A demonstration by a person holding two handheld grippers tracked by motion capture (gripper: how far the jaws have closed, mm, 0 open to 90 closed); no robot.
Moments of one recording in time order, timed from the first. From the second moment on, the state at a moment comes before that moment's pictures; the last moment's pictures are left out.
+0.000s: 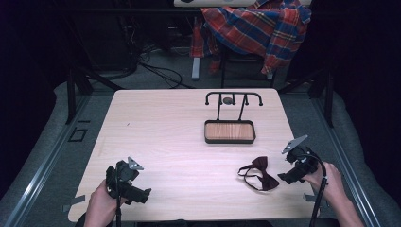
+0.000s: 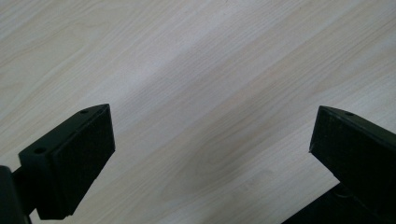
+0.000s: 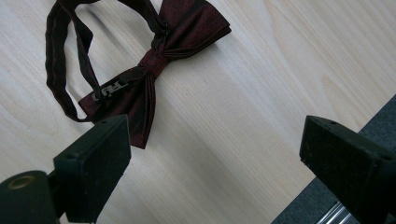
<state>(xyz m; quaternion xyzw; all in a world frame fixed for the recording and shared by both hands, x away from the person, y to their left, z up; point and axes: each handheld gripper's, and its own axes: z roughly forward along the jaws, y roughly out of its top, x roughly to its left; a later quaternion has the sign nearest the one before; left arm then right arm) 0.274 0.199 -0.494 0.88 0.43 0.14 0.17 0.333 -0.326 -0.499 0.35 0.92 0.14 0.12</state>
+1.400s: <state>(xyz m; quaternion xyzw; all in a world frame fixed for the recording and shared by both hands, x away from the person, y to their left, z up) 0.274 0.201 -0.493 0.87 0.43 0.13 0.18 0.361 -0.249 -0.513 0.24 0.95 0.13 0.13</state>
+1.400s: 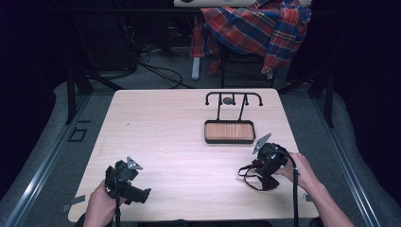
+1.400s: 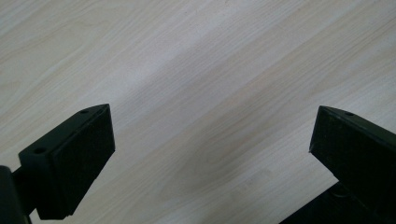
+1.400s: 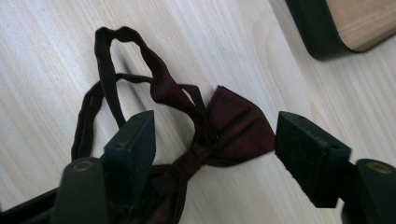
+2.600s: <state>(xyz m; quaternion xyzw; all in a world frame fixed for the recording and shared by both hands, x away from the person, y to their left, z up) 0.274 0.201 -0.493 0.88 0.43 0.13 0.18 0.378 -0.224 -0.540 0.21 0.97 0.07 0.12</state>
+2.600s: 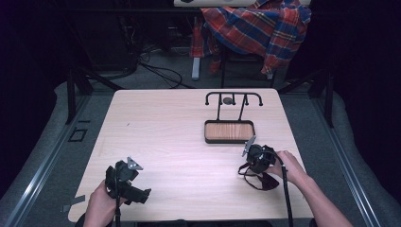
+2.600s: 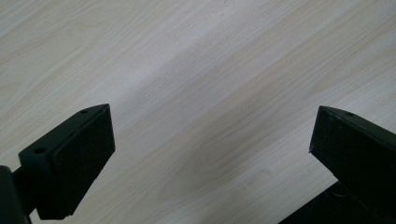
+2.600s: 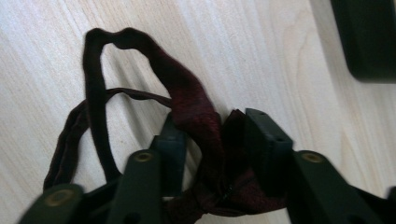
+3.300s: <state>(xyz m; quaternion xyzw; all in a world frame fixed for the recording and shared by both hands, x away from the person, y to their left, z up) 0.273 0.201 -0.493 0.88 0.43 0.13 0.18 0.376 -0.235 -0.517 0.28 0.95 0.10 0.13</state>
